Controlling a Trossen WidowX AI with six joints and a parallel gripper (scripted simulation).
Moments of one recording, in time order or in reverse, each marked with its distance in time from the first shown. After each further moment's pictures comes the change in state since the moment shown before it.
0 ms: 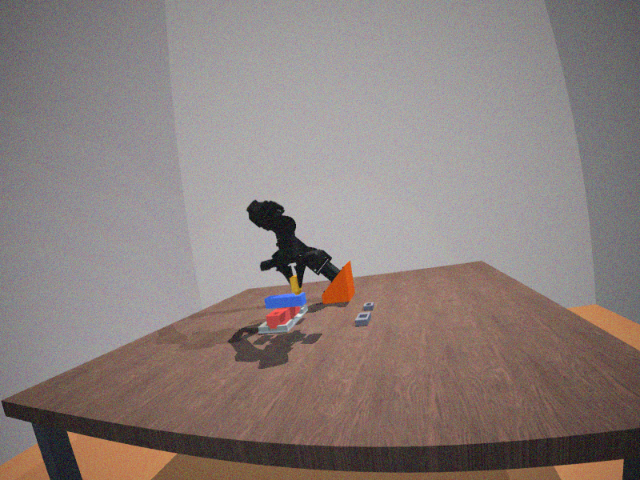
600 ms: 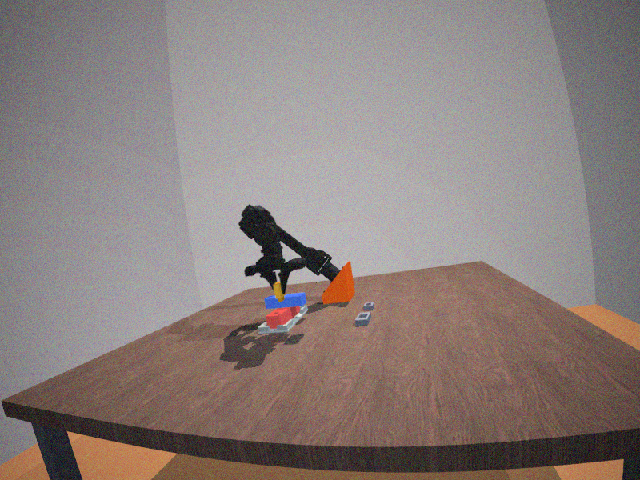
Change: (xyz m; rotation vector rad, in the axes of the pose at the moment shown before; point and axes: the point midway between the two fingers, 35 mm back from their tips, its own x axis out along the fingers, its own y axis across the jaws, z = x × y) arm 0.009 -0.053 0.010 -0.016 0.005 -0.041
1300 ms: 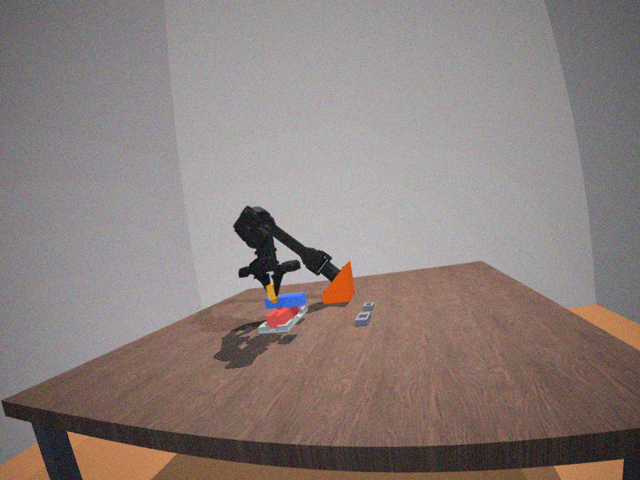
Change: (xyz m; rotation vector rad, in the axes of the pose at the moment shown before) arm 0.002 -0.023 0.001 0.002 -0.001 -0.016
